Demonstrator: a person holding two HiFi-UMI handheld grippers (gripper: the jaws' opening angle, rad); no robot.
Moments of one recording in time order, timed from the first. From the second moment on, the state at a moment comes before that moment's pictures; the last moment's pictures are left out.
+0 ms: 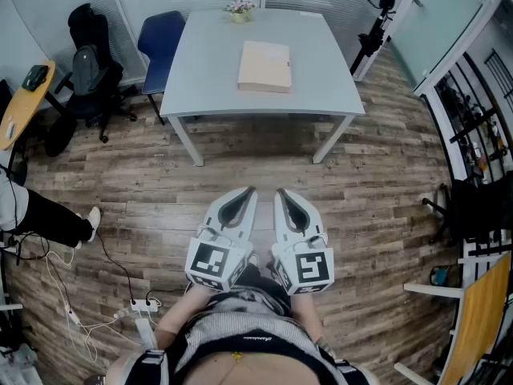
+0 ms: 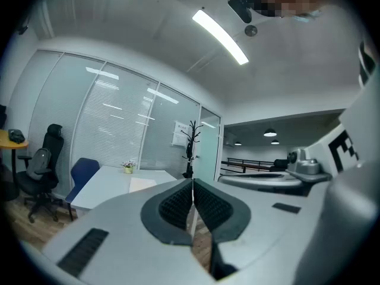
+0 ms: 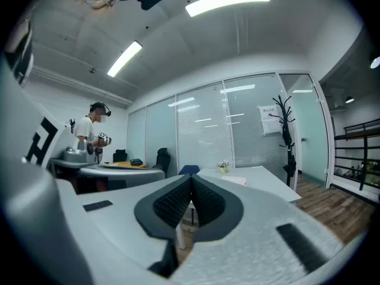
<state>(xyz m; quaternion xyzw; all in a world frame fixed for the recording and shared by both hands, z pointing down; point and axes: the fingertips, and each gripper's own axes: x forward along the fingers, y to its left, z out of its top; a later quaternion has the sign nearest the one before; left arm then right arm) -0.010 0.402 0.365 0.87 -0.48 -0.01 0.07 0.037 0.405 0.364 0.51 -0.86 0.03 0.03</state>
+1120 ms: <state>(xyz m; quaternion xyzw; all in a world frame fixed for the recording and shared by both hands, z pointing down) -0.010 0.262 0.385 0.88 -0.47 -0.03 0.12 0.049 0.267 0.381 0.52 -0.85 0.06 0.03</state>
